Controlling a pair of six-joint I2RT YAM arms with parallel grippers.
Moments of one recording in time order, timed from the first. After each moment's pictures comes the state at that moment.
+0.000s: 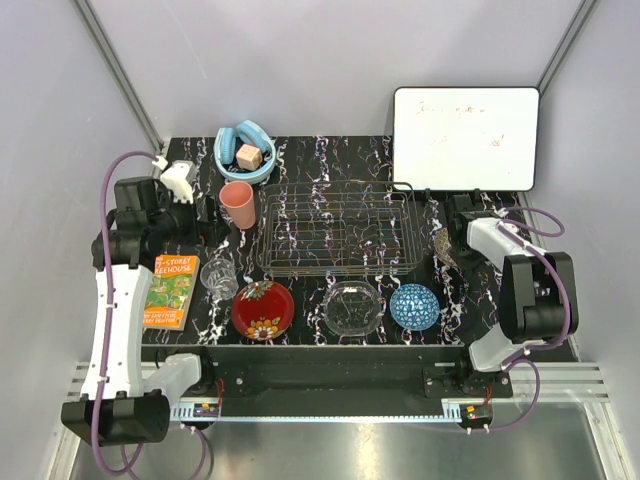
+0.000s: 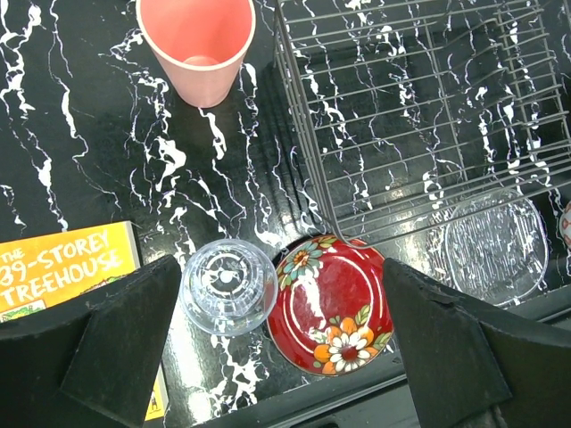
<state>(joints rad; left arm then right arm) 0.07 1.02 1.21 -0.92 0.40 0.05 0.07 1.57 0.95 -0.75 0.56 1.07</state>
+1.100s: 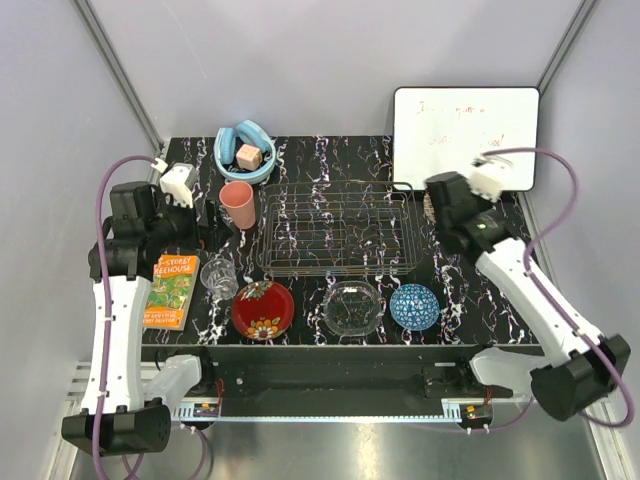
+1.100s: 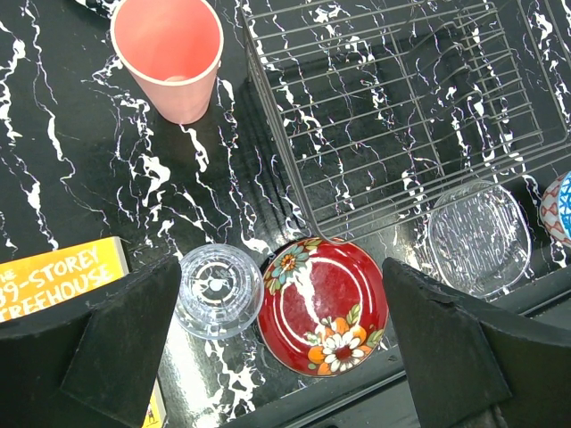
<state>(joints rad) 0.07 0.96 1.20 -0.91 0.46 0.08 0.38 1.16 1.16 -0.77 0.91 0.68</state>
